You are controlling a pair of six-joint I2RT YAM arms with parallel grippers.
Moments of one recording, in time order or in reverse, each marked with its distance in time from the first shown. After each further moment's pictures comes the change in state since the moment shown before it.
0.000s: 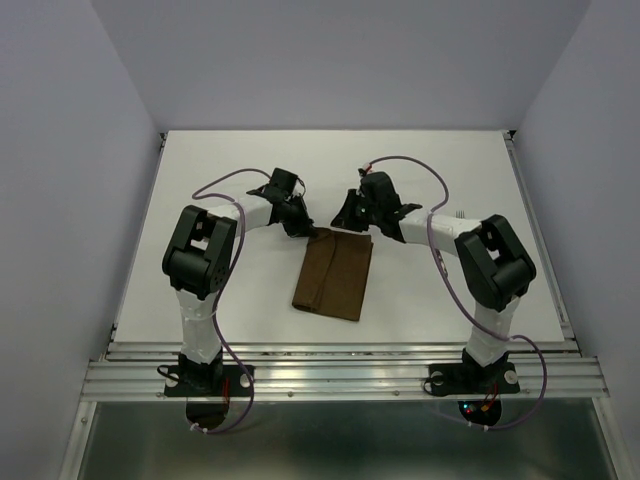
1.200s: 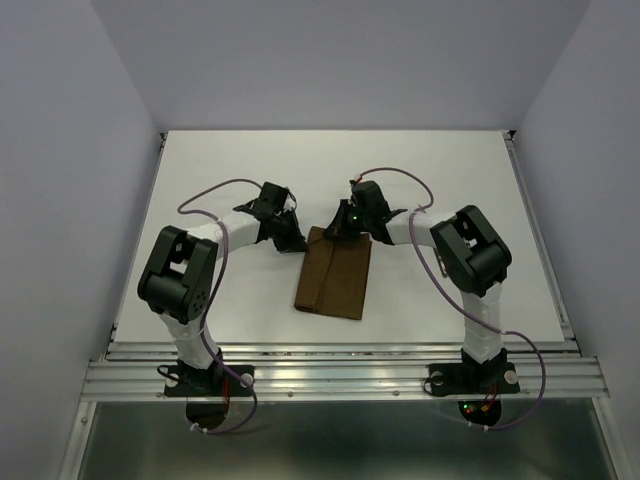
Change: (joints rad) left arm -0.008 -0.228 -0.222 -0.016 -0.014 0.051; right arm 0.011 0.186 0.054 0.072 -0.017 0.045
